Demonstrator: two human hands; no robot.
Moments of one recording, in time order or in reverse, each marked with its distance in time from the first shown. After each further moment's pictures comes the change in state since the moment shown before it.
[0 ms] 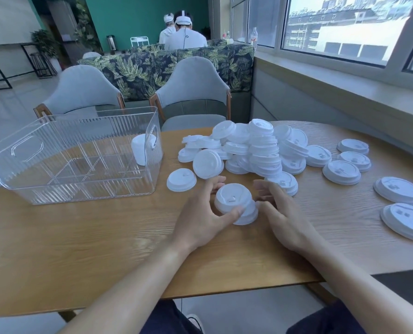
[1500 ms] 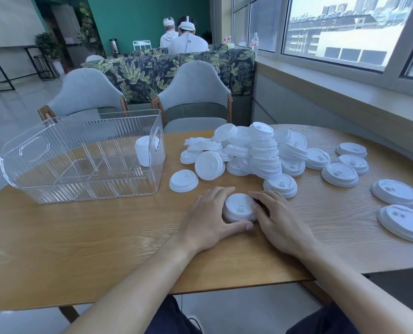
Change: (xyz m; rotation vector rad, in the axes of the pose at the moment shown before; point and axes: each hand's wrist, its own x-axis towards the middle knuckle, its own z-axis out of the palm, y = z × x) left_hand 0.002 0.003 0.004 0.360 -0.153 0.131; right_hand -0.001 0.002 0.008 -0.323 -0.009 -0.111
